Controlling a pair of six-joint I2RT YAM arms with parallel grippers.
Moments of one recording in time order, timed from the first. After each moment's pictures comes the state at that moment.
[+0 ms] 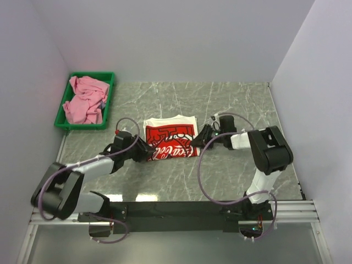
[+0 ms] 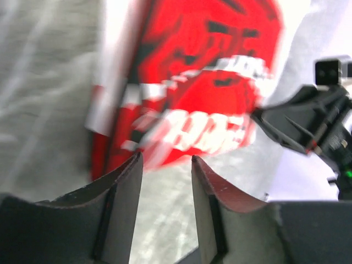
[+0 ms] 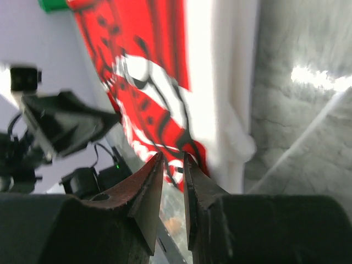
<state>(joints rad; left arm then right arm) -0.39 1.35 0.43 0.22 0.22 -1.10 0.25 1.82 0.71 0.36 -0.78 0.86</state>
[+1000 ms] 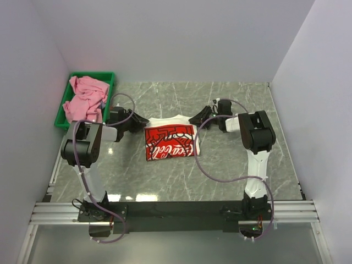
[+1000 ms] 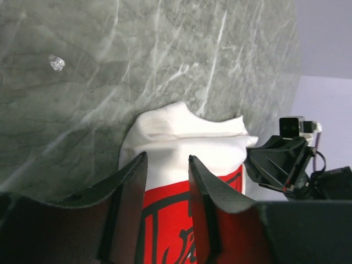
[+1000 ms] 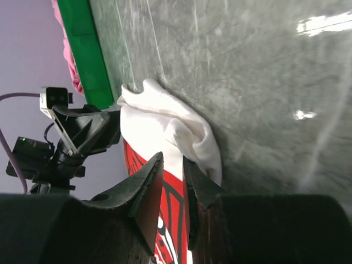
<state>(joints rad) -0.14 1.91 0.87 0.47 0.35 -1.01 0.17 2.19 1.16 0.45 -0.72 1.02</state>
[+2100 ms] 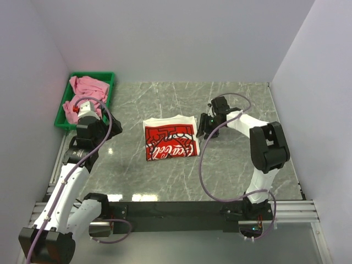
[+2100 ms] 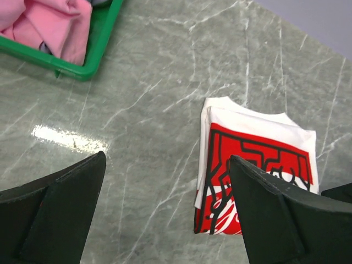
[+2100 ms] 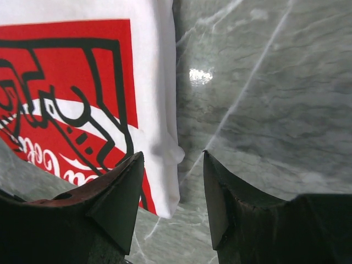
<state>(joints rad) -0.13 0.84 0.76 -0.35 -0.16 -0.51 0.28 1.82 1.19 -0.47 -0.31 0.43</state>
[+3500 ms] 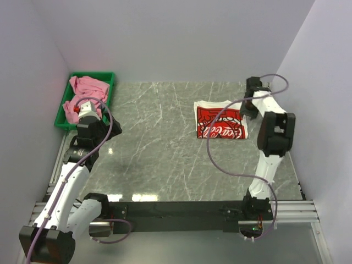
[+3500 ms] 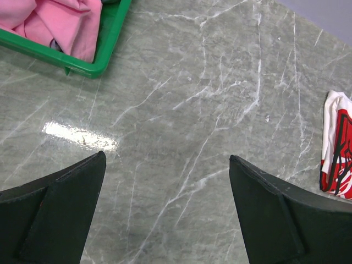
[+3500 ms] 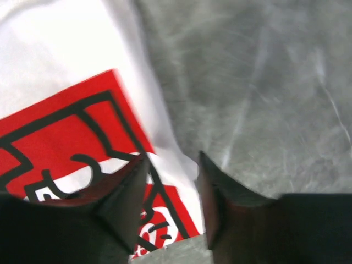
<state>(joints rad) -0.12 0.86 0.76 -0.36 -0.18 -0.49 -0.05 2.11 1.70 -0.76 0.26 0.27</state>
